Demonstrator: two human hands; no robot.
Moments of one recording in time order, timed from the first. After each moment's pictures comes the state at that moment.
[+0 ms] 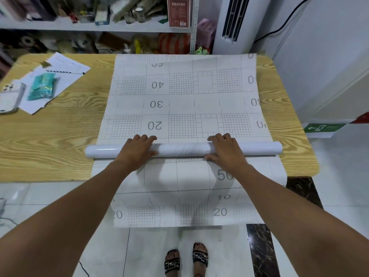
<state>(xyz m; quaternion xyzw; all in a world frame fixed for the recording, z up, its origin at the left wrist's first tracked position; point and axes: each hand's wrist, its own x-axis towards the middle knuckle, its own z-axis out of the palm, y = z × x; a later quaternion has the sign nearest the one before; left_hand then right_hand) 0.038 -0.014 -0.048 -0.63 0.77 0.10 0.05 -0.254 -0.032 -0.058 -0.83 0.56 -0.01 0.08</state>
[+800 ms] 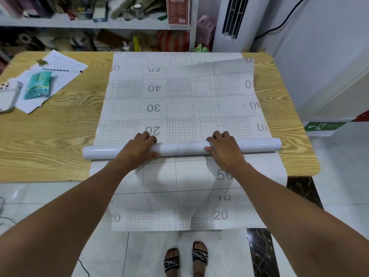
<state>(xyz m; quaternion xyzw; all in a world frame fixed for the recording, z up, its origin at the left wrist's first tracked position) 0.038 -0.020 -0.054 -0.61 0.77 0.16 0.00 -0.251 -0.037 -0.063 -0.83 0.55 0.00 0.06</state>
